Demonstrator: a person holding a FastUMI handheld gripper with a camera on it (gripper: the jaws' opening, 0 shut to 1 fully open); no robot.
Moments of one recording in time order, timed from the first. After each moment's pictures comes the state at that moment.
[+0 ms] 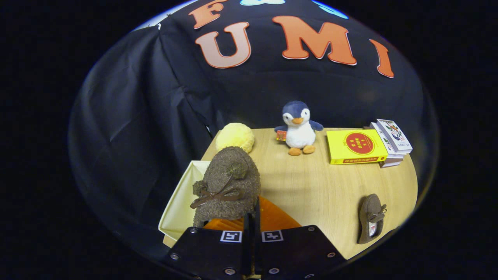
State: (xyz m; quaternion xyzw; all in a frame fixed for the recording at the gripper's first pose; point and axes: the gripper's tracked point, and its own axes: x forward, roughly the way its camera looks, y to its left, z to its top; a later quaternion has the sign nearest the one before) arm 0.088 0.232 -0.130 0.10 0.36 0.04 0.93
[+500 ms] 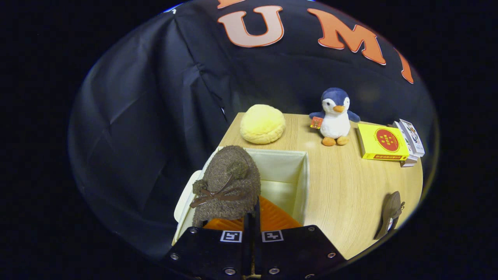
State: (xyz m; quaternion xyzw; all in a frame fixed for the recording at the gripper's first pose) arm 0.112 0.325 -0.182 0.08 0.43 0.06 0.90
